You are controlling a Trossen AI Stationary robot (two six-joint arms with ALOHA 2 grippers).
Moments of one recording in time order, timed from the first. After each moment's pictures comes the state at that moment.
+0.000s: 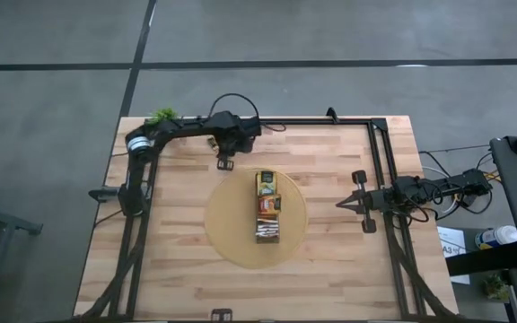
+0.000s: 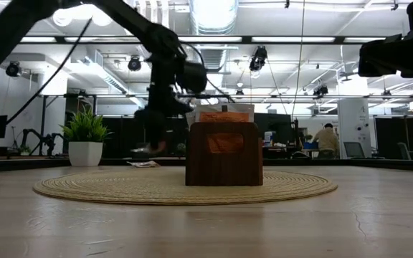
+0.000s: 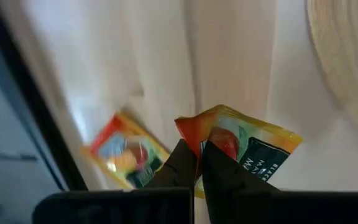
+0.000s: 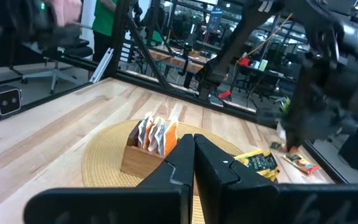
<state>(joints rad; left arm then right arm) 0.47 1.99 1.55 -1.06 -0.30 0.58 0.22 0.04 0.01 0.01 0.05 -0.24</state>
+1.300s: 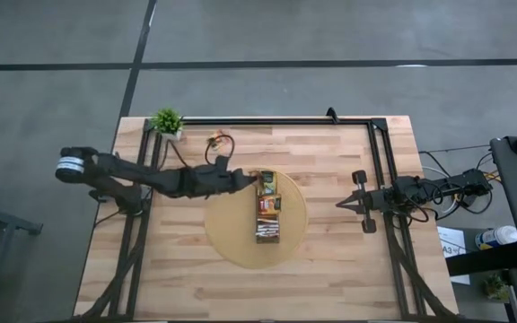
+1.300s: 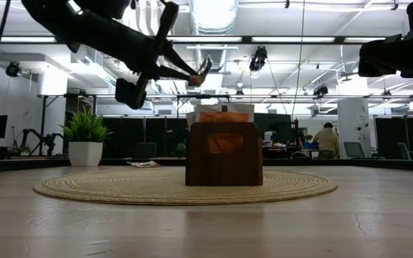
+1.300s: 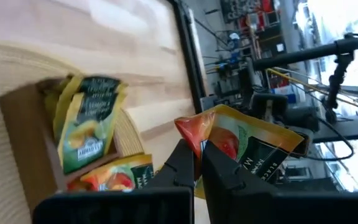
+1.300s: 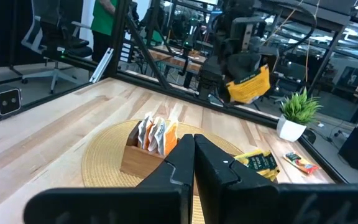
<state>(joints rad) 0.00 1.35 0.67 0.42 -0.29 -1.34 0.22 0.04 0.01 0.01 0.05 -0.24</state>
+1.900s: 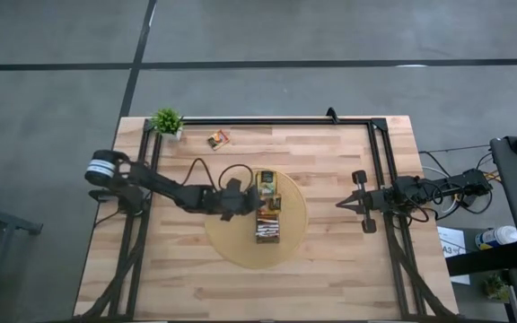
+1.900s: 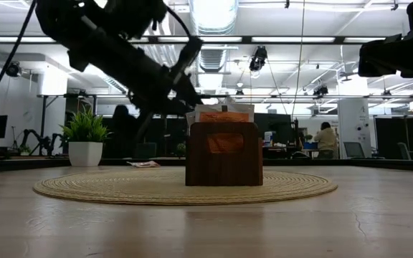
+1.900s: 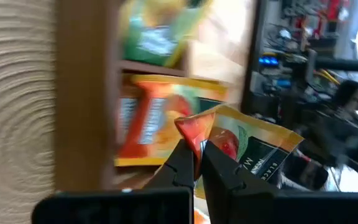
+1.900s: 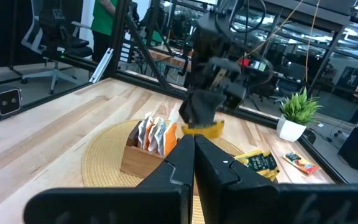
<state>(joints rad) -0.12 1.64 0.77 0.40 -0.31 -1.75 0.22 0.04 0.01 0.01 0.05 -0.24</state>
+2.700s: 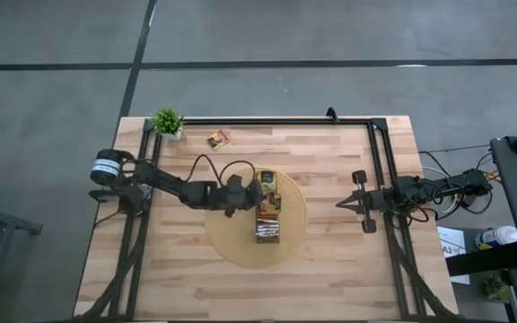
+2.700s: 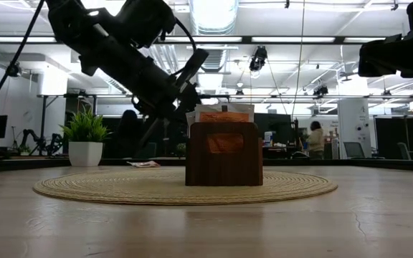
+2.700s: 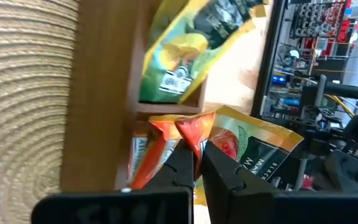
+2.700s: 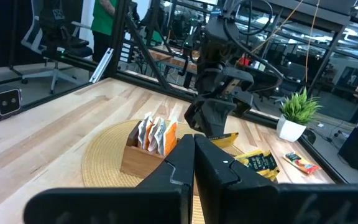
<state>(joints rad) -0.08 1.69 0.79 0.37 -0.31 -1.80 0.22 0.04 0.01 0.01 0.05 -0.24</state>
